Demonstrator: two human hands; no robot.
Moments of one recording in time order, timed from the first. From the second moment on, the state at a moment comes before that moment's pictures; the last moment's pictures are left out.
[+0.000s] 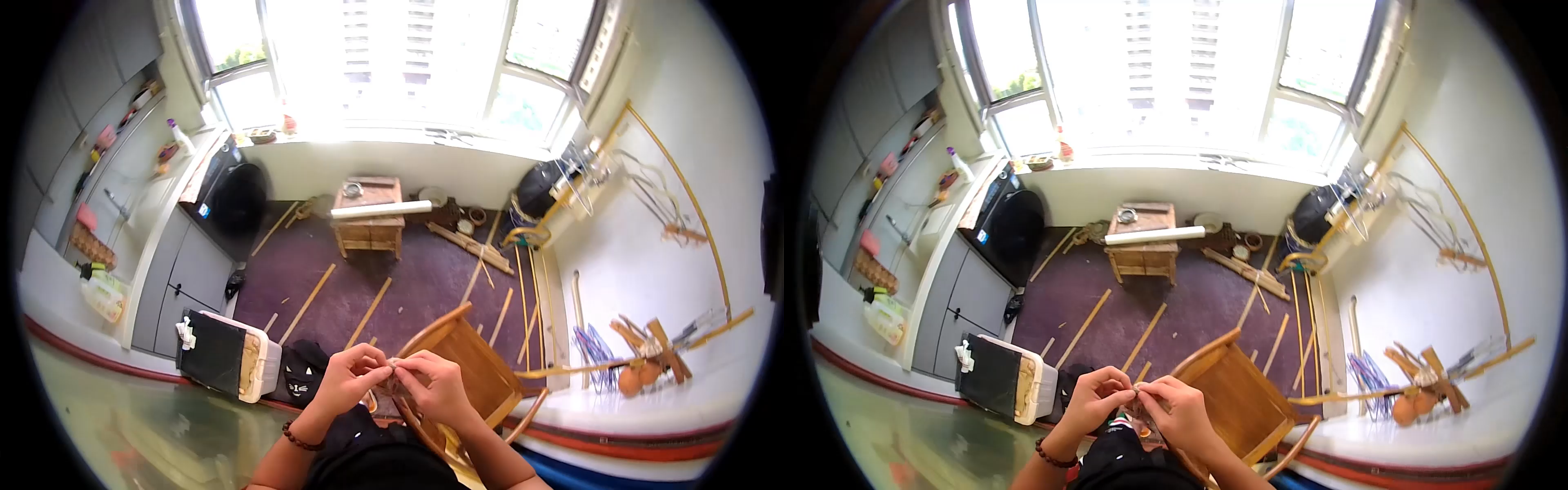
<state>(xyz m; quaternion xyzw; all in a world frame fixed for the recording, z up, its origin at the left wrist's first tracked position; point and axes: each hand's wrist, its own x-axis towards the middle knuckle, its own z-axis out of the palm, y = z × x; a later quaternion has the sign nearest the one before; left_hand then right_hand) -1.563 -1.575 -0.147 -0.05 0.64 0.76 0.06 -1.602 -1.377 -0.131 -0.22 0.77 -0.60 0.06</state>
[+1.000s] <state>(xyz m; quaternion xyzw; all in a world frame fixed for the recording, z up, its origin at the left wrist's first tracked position) -1.676 -2.030 -0.228 -0.23 0.56 0.79 -0.13 -1.899 -1.929 -0.188 -0.32 0.56 -0.60 0.48</state>
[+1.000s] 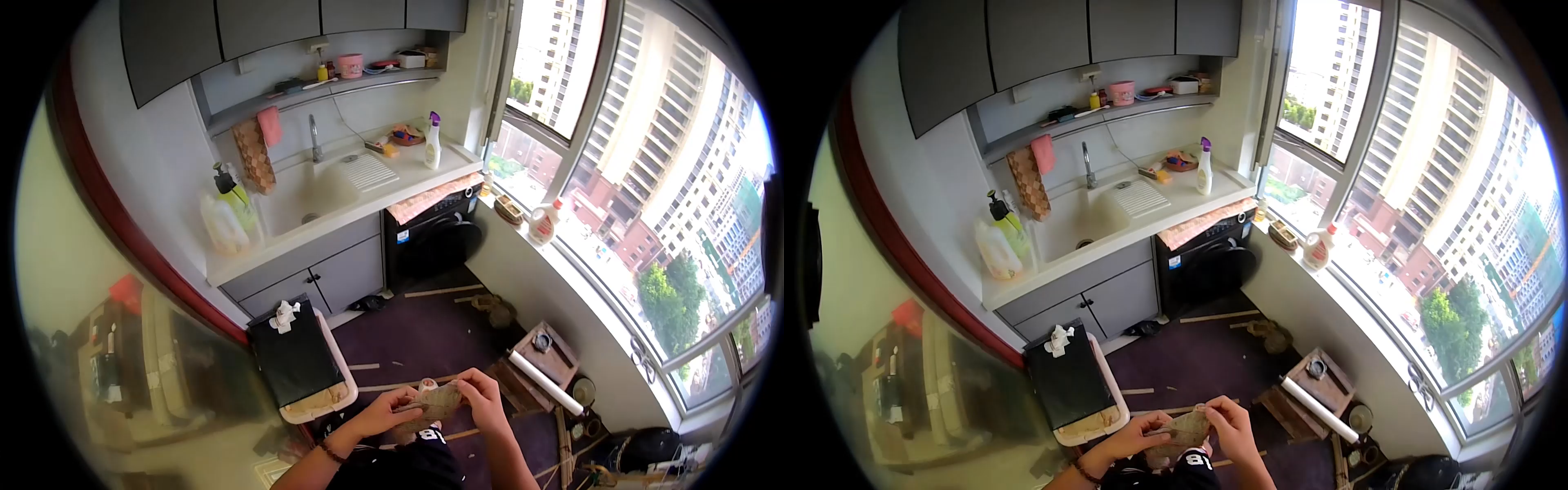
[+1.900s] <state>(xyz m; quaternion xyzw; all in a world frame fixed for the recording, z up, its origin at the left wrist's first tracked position) -1.859 -2.574 -0.287 -0.42 0.70 0.40 -0.43 -2.159 -2.566 -0.281 -0.61 0.56 -0.43 0.34</state>
